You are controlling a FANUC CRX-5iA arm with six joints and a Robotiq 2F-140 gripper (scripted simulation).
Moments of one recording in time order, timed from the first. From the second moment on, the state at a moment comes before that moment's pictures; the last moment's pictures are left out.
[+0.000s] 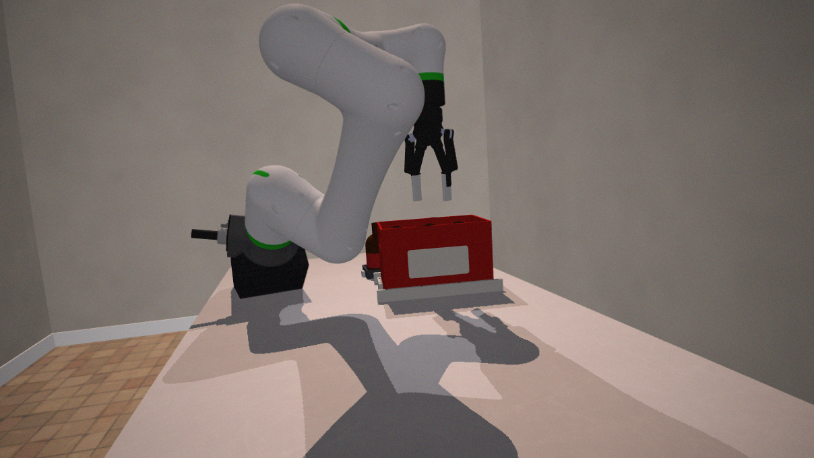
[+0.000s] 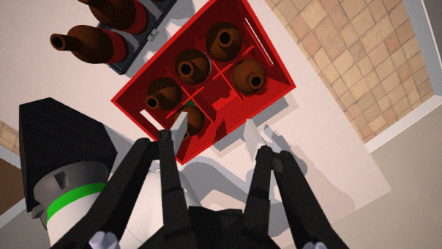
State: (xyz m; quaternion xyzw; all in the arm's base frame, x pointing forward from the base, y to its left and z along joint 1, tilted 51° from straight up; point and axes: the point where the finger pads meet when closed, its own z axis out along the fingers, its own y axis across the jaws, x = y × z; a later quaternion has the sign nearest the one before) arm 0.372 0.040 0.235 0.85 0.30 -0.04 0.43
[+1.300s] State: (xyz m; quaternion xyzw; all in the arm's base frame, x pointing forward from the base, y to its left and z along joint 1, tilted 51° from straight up) arm 0.380 0.108 0.170 0.84 0.33 -0.05 0.43
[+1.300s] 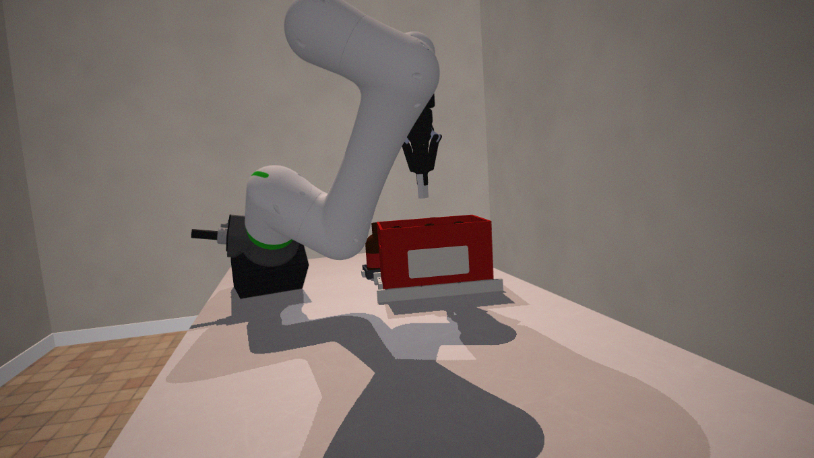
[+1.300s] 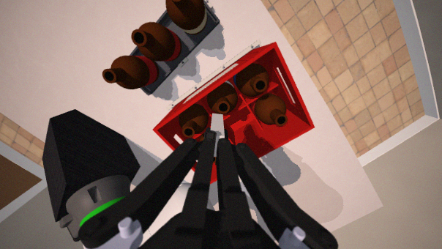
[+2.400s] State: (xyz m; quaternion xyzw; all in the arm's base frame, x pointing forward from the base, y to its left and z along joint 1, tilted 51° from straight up) arm 0.379 0.213 0.026 0.83 0.35 -0.07 0.43
